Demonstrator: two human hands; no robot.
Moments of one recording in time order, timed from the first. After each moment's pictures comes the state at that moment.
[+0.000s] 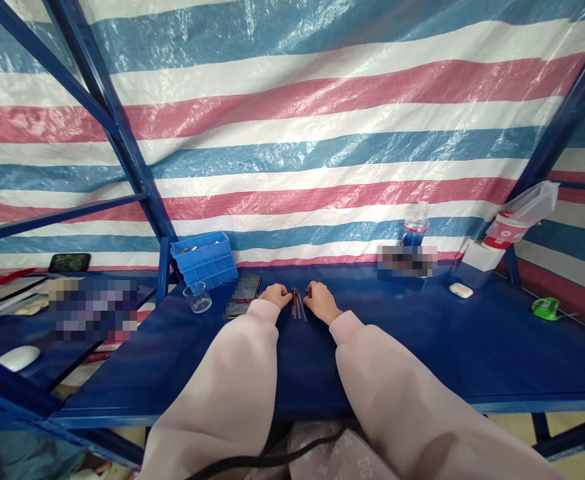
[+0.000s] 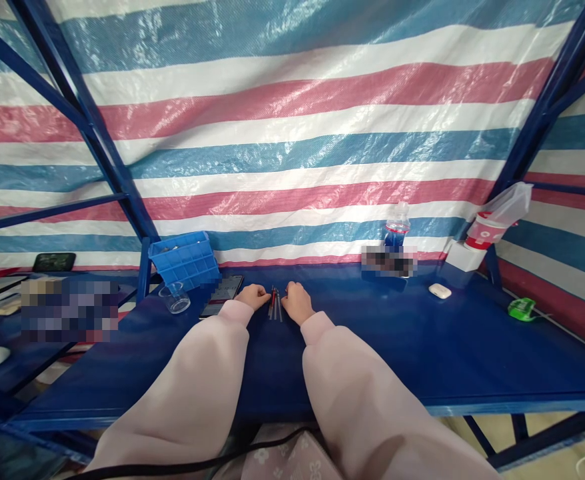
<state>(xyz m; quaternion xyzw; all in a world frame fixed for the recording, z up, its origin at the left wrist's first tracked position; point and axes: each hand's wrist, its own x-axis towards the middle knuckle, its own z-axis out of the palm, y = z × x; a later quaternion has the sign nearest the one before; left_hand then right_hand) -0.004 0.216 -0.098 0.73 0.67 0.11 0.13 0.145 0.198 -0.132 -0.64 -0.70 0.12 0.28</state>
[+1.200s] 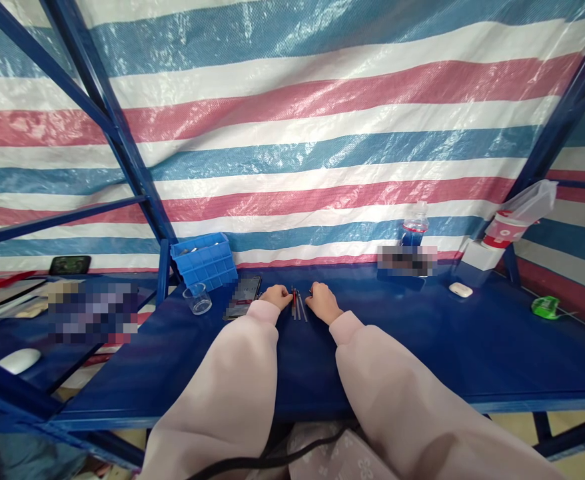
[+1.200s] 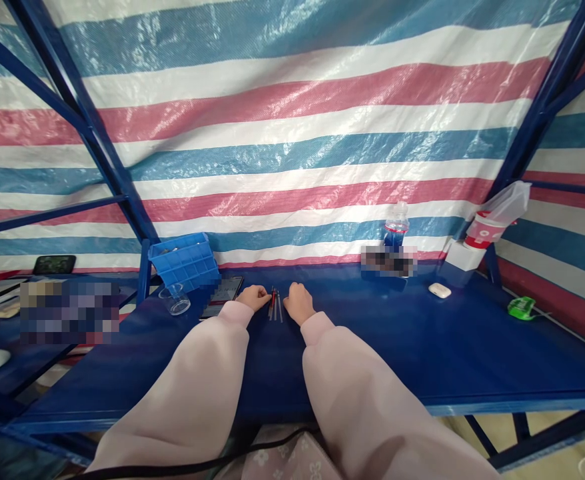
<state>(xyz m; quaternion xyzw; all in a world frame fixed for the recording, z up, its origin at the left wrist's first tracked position) -0.006 0.220 -0.103 0.73 0.66 0.12 0.13 0.147 0.197 -0.129 -0.67 -0.69 0.09 0.24</state>
